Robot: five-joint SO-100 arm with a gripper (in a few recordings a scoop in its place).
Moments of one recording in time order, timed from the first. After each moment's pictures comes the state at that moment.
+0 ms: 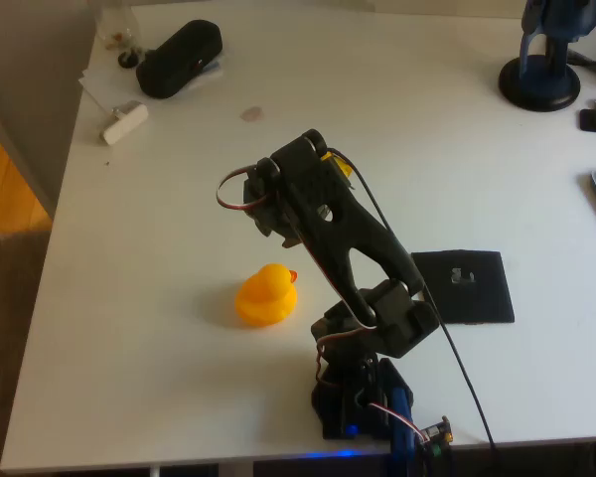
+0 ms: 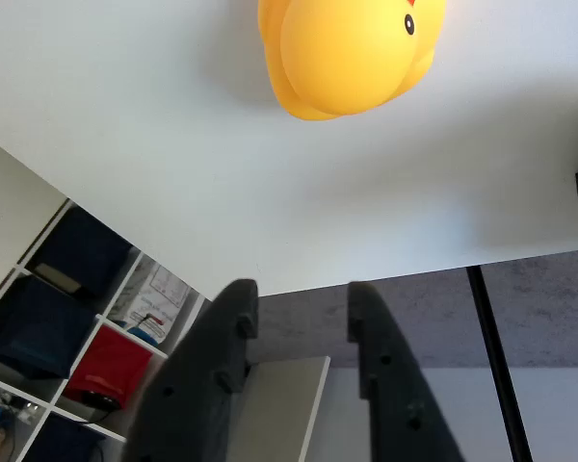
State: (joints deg) arm -33.9 127.5 97.9 103.4 -29.4
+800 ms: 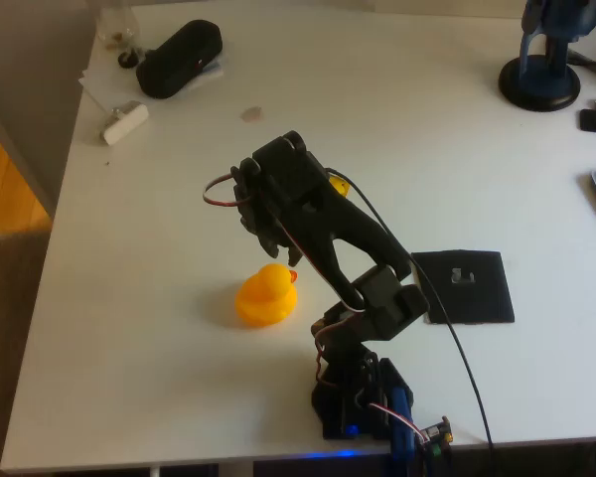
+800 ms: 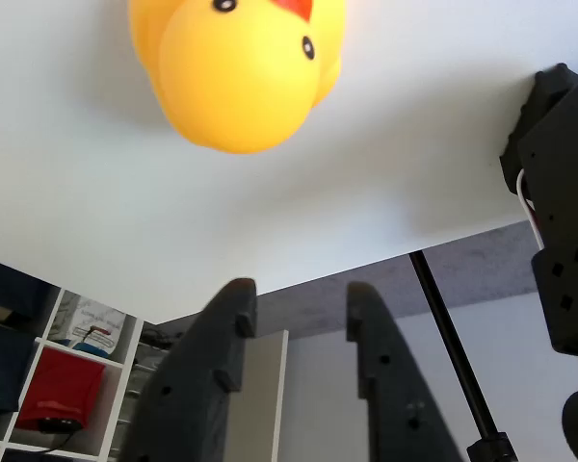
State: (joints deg) arm -33.9 120.2 104.0 103.4 -30.2
